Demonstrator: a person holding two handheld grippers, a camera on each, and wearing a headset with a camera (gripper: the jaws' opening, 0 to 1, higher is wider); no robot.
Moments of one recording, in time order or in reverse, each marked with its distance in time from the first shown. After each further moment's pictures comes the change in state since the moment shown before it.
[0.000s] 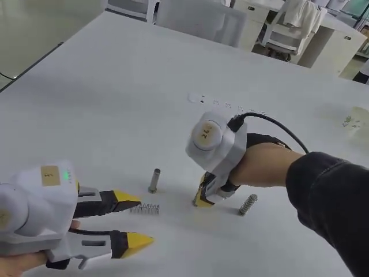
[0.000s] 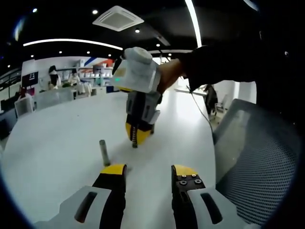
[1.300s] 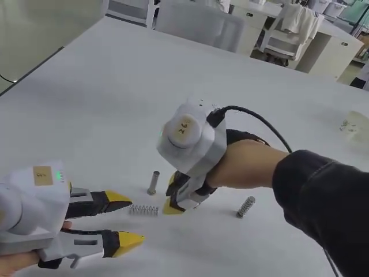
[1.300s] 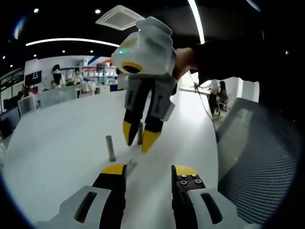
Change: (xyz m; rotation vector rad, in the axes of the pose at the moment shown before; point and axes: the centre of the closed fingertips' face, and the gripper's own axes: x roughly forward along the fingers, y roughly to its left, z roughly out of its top) left arm -0.007 0.007 -0.003 -0.006 0.012 0.035; right arm -0.013 0.045 0.066 -0.119 -0.121 0.065
